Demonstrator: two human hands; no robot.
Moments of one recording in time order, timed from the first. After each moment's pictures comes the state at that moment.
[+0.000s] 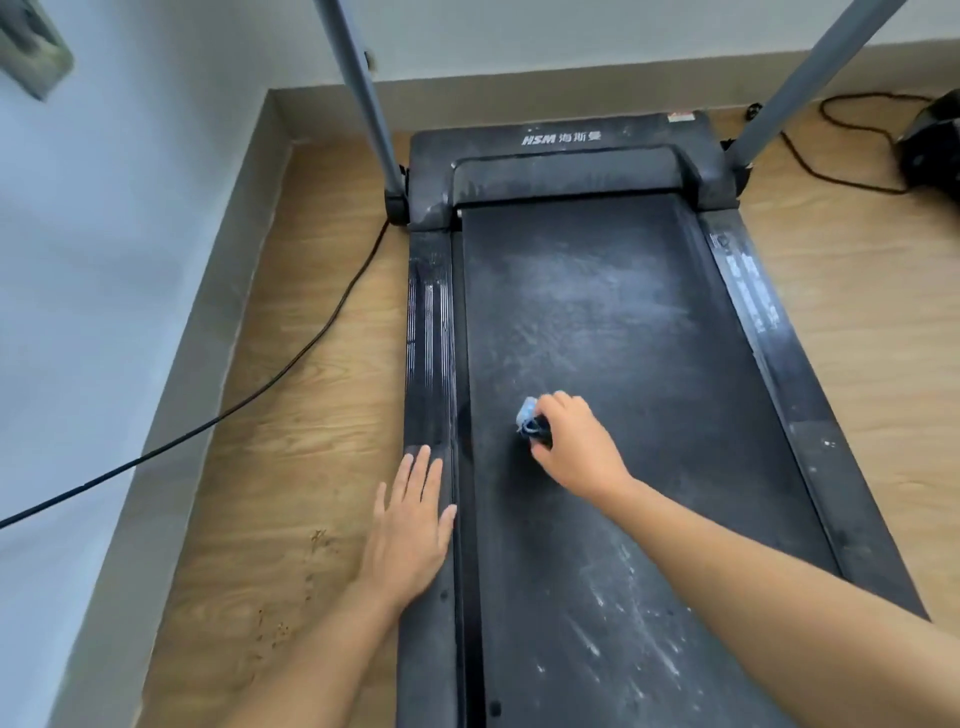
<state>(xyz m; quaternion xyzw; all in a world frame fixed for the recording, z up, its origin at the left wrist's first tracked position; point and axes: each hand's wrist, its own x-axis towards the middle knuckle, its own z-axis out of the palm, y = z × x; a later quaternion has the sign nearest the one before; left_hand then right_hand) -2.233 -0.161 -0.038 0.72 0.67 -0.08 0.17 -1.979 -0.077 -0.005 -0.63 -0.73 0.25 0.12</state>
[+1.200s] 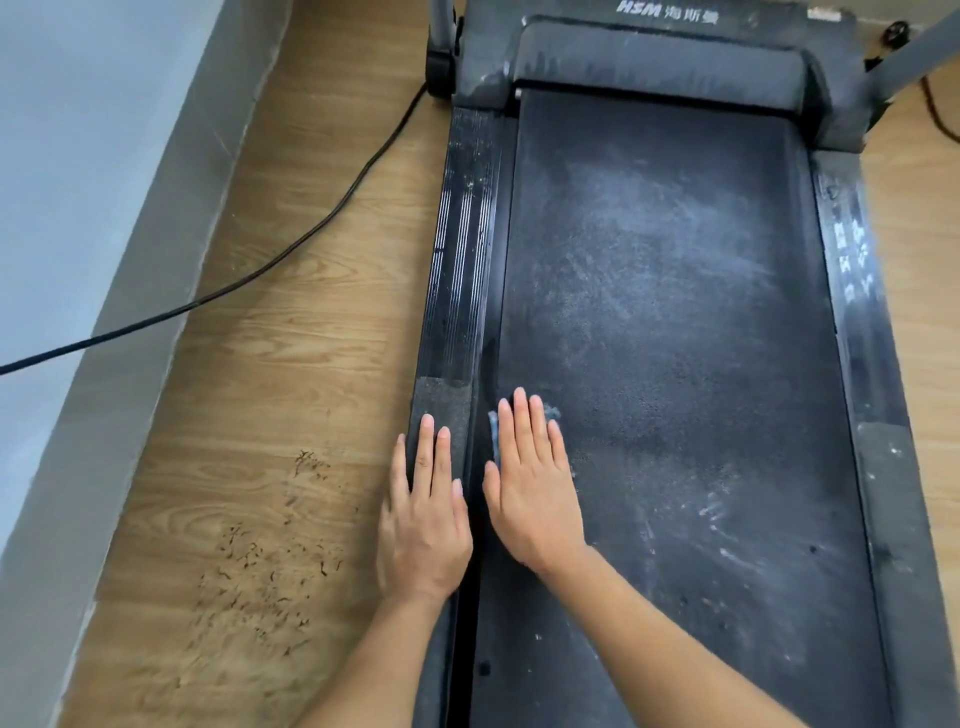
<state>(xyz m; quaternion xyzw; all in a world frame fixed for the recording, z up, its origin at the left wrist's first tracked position) -2.201 -0.217 -0.080 0.63 0.75 0.08 0.18 -2.061 -0.166 -0.087 -0.61 -0.77 0.16 0.01</state>
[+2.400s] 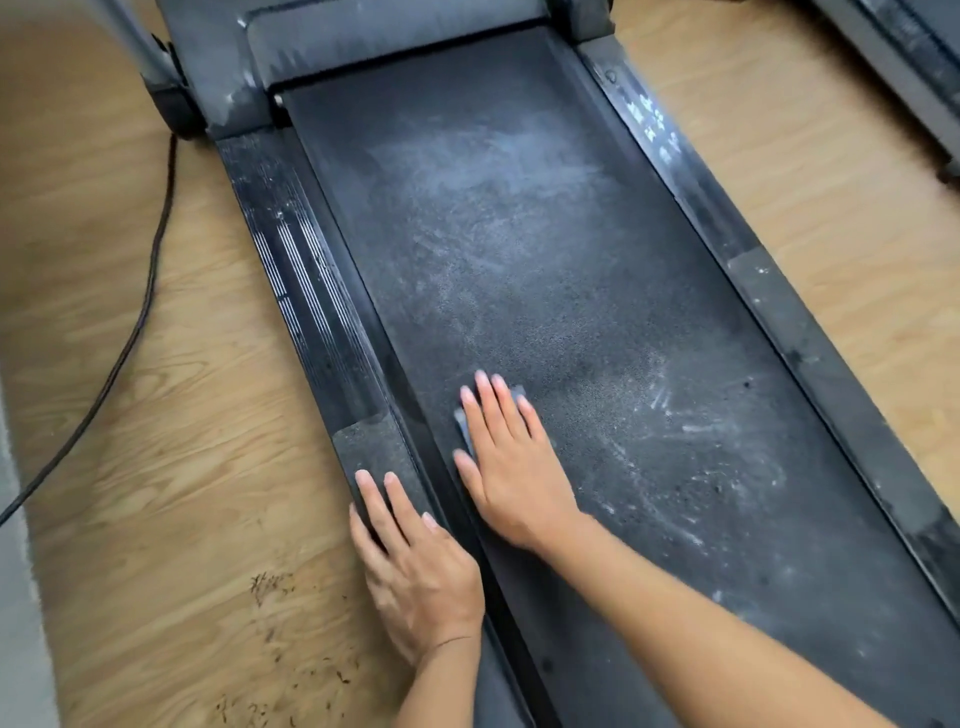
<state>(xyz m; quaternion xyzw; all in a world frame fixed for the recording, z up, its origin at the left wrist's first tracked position) -2.198 -0.215 -0.084 0.61 0.75 0.11 0.23 -2.064 -0.165 -0.089 -0.72 -0.68 0.12 0.02</state>
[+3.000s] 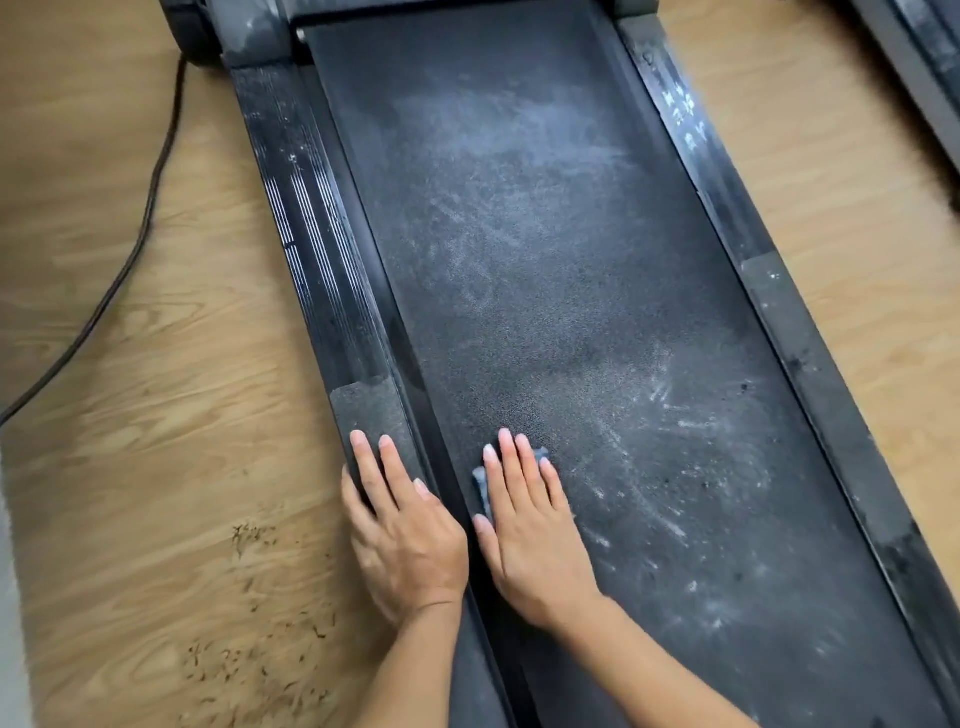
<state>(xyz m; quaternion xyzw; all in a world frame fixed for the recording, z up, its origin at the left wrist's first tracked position) -2.198 -0.215 -0.078 0.60 0.76 0.11 0.22 -2.076 -0.261 -0.083 -0.71 -0.69 0.14 -0.03</state>
